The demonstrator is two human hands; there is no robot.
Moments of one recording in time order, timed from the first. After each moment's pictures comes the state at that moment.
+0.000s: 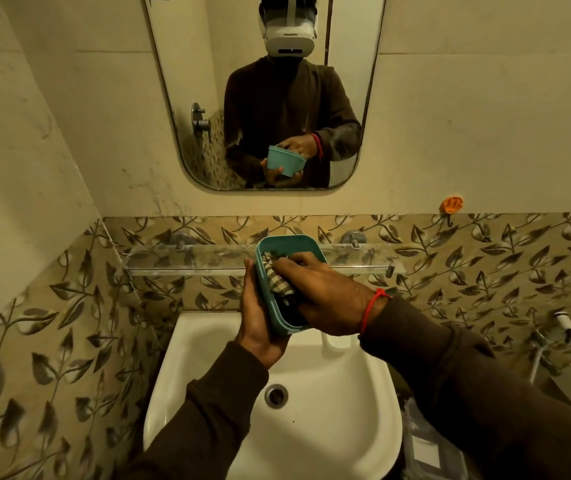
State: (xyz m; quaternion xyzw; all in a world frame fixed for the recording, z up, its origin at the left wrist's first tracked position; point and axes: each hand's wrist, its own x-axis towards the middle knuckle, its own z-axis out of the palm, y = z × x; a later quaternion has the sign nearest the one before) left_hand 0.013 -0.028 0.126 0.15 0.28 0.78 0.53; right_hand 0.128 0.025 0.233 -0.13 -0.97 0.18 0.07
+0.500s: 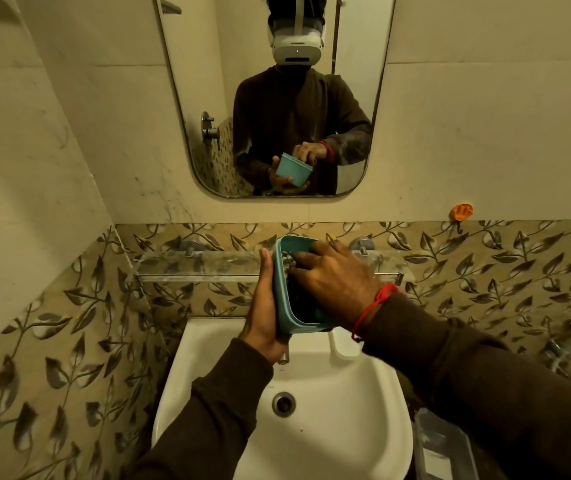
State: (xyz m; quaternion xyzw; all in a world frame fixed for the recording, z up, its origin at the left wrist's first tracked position) left_hand 0.009 -0.028 0.151 0.19 0.37 0.75 0.52; right_hand 0.113 0.037 0.235 -0.12 -0.97 -0.19 0.07
